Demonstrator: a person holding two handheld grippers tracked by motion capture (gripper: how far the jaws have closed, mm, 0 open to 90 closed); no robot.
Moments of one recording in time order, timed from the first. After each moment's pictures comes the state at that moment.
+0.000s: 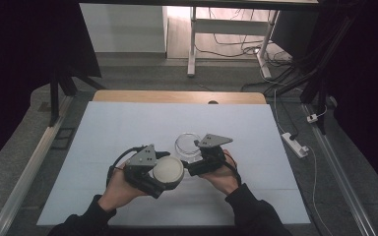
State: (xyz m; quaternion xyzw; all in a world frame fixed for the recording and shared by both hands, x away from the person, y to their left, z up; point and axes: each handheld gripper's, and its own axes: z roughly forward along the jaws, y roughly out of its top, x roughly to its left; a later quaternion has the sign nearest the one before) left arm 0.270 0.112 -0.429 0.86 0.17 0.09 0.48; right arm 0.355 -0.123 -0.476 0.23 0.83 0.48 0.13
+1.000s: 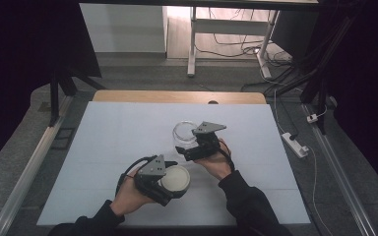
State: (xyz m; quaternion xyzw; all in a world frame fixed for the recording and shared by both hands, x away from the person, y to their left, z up) left arm 0.273 0.092 -0.471 0.86 0.16 0.07 0.48; right arm 0.400 -0.109 -0.481 0.25 0.83 0.48 0.14
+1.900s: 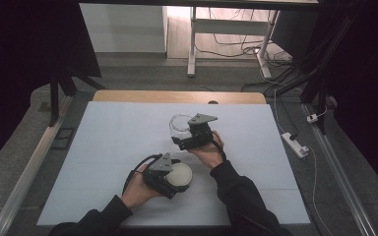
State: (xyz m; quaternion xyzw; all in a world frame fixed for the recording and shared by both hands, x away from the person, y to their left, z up) left arm 0.307 0.081 -0.513 0.87 0.17 0.07 0.45; right arm 0.441 -0.089 -0.496 0.27 0.83 0.47 0.15
